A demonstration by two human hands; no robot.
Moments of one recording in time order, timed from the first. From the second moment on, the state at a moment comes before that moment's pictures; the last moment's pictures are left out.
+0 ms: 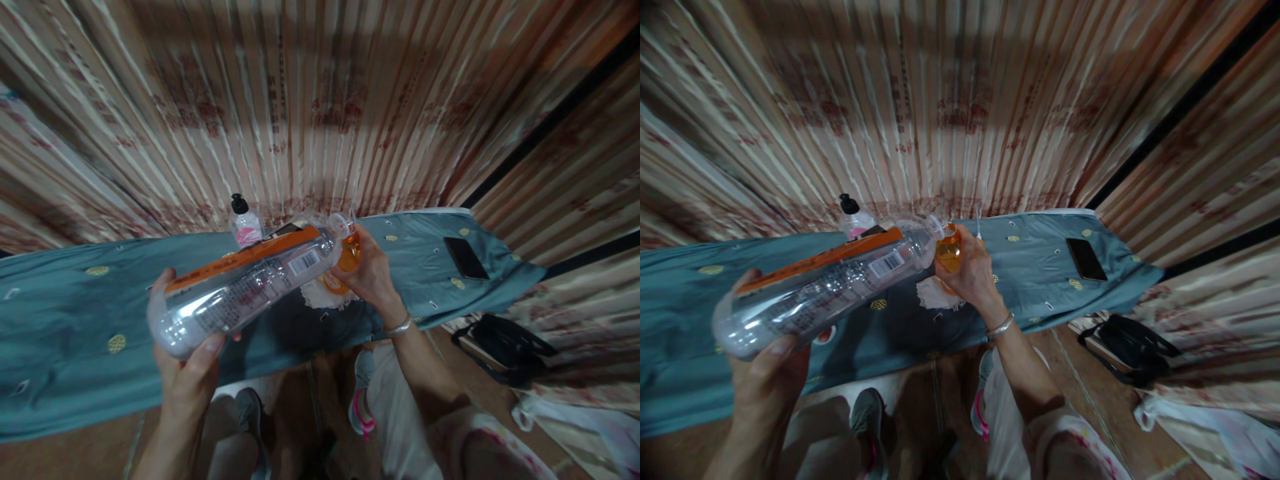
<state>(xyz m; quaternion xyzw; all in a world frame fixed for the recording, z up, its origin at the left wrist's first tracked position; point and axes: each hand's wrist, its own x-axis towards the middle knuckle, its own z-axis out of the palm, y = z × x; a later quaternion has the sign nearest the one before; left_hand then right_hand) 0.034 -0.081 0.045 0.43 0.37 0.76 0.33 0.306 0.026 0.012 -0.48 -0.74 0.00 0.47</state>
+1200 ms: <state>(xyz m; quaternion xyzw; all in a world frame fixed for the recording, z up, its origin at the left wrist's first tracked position) 0.034 -0.080 0.045 0.42 0.38 0.76 0.33 0.305 0.026 0.011 -0.49 -0.73 -0.02 0.48</state>
